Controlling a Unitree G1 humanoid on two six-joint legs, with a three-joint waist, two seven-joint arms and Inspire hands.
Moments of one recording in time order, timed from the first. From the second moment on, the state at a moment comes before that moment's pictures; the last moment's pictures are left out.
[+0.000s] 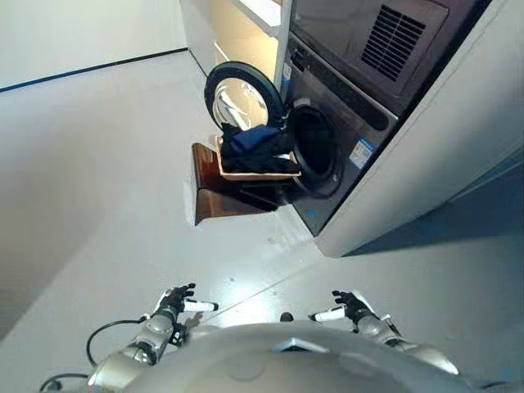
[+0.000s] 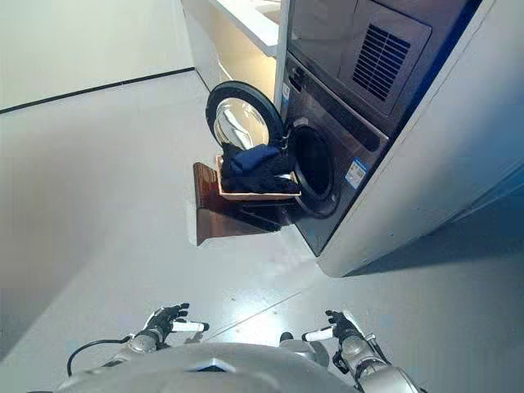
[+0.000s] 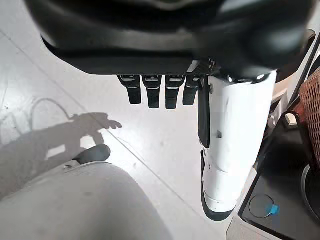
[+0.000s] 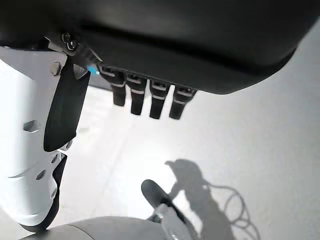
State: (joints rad) left arm 0.04 0.24 -0.33 1.27 -0.02 -0.14 0.04; right arm 0.00 -0.26 0.36 1.36 -0.13 -0.11 -0.11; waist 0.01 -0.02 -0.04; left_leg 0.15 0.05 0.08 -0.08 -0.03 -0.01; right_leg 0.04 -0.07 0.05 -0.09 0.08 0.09
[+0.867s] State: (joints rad) left arm 0.03 0.24 -0.32 1.27 -0.07 -0.13 0.05; right arm -0.02 -0.26 0.37 1.36 -0.11 -0.11 -0.09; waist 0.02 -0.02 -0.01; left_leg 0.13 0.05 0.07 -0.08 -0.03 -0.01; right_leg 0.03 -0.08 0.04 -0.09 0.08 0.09
